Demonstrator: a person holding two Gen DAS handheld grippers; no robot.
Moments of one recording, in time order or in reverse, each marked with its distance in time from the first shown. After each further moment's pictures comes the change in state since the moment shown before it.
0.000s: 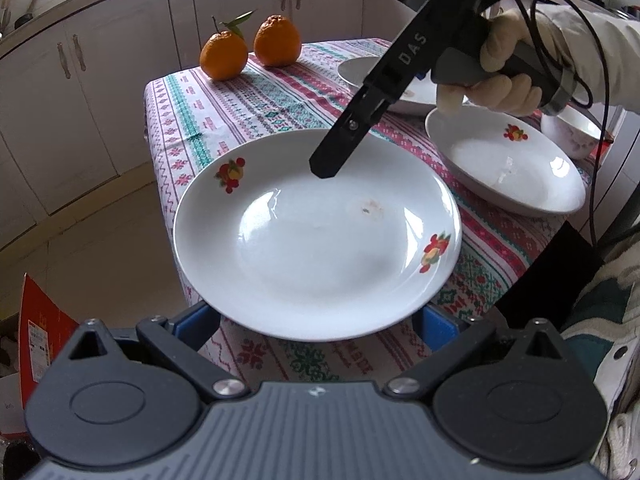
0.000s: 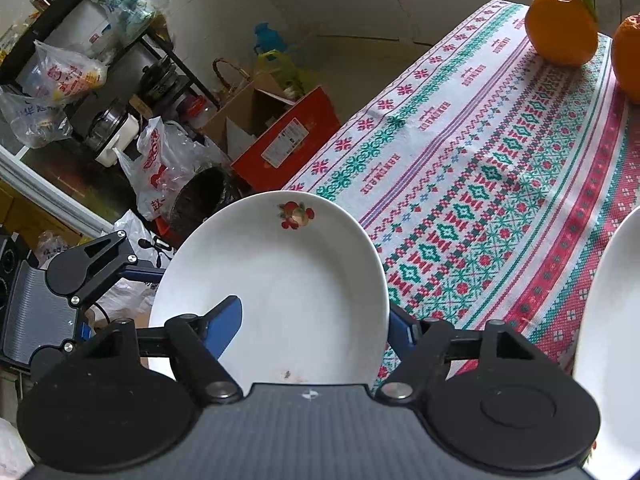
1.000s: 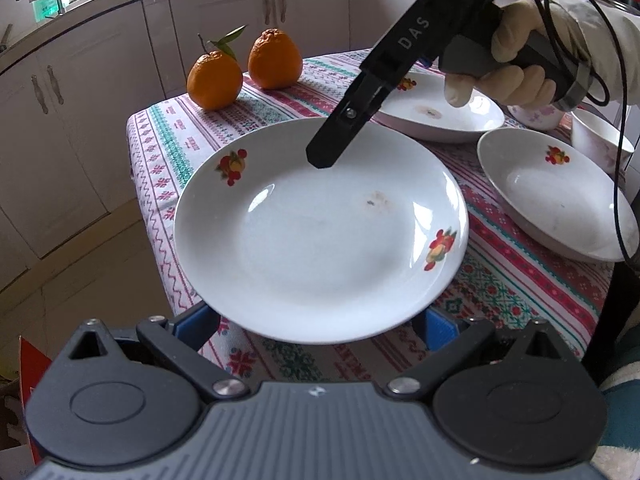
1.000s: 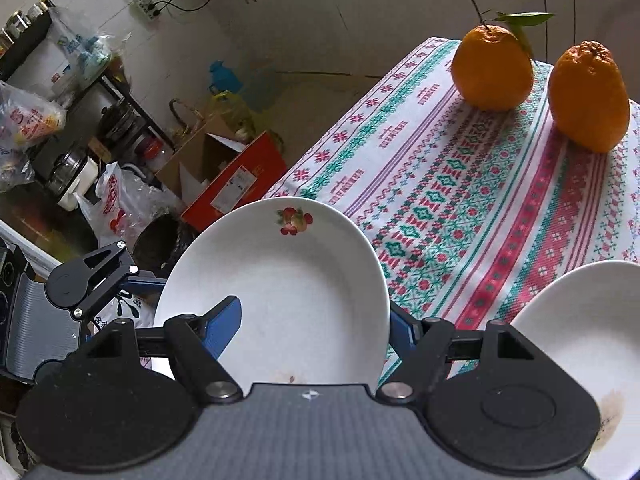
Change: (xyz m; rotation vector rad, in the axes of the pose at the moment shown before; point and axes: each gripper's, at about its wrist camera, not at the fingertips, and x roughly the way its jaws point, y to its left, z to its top) left arm 0.053 0.031 0.048 0.087 -0.034 -0.015; right arm -0.016 -0.042 0.037 0.053 -0.100 -0.109
